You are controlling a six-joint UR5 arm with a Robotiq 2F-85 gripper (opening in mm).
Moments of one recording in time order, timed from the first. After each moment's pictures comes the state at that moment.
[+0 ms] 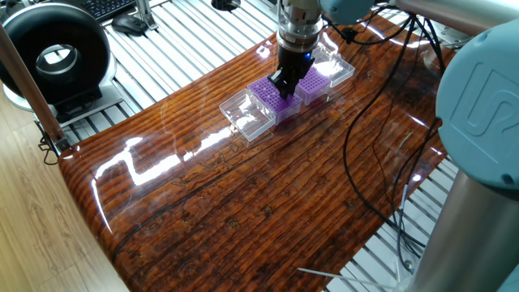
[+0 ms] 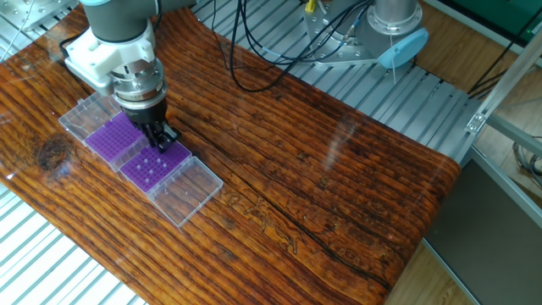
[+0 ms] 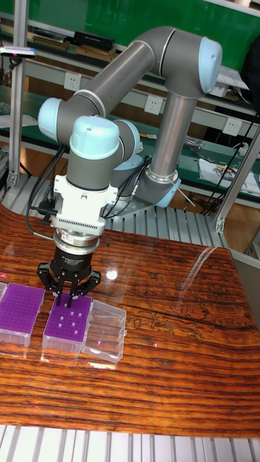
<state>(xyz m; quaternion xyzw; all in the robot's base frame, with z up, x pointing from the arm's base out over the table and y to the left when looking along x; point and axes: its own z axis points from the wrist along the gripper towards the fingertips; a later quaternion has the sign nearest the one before) 0.584 -0.099 0.044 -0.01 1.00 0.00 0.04</state>
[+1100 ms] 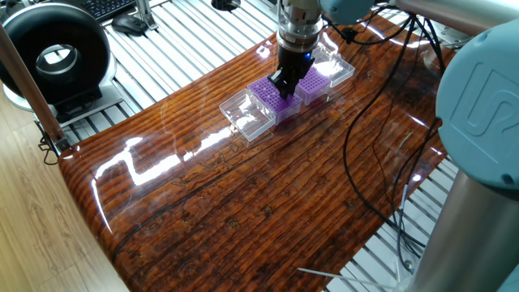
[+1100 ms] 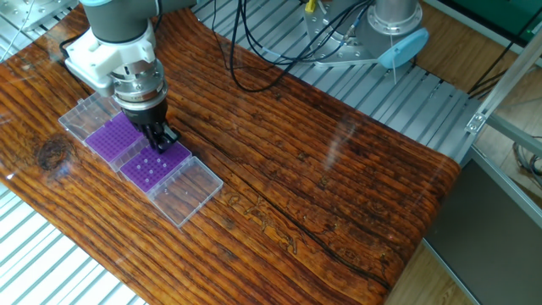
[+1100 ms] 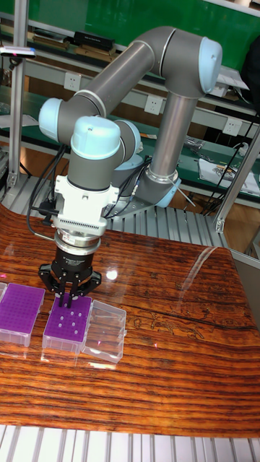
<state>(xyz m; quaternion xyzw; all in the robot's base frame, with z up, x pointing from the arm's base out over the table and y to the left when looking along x) 0.586 -0.097 0.045 -0.01 1.00 0.00 0.04</state>
